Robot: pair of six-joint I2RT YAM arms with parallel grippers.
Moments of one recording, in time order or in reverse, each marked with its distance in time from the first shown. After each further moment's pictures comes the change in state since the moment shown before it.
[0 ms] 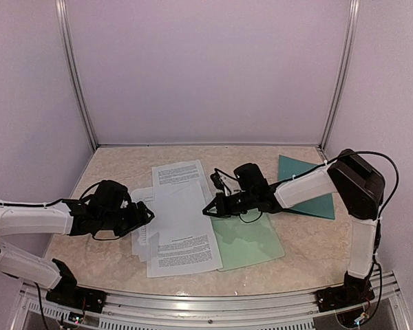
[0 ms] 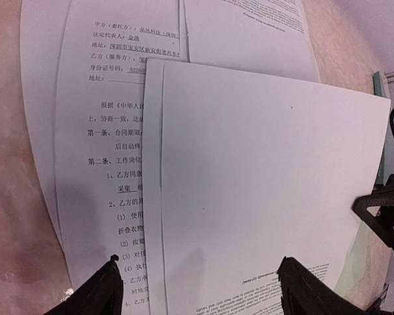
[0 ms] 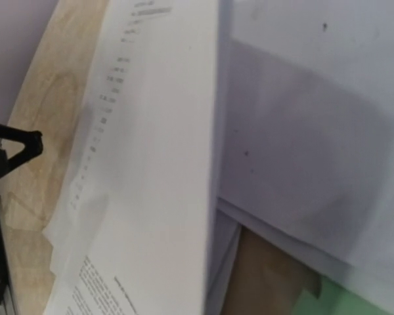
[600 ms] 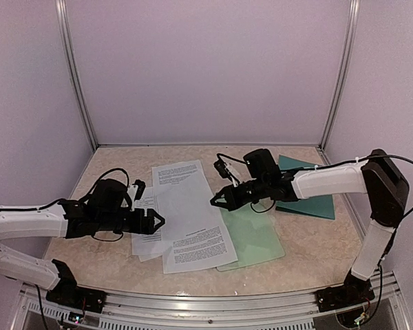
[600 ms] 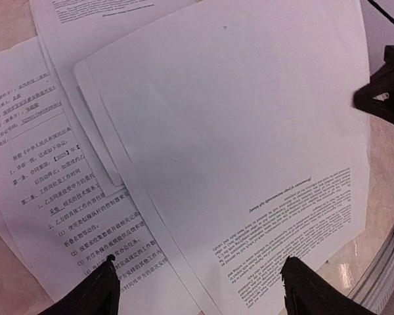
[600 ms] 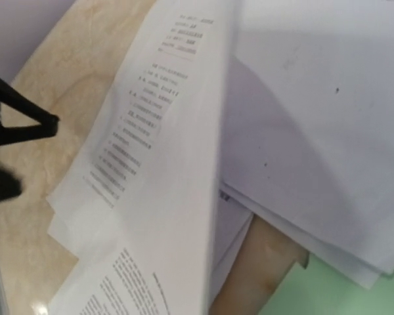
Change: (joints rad) left arm -0.062 -0.061 0.008 0.003 0.081 0.345; right arm -0.011 -0.213 -0.026 -0.186 0.043 -0.256
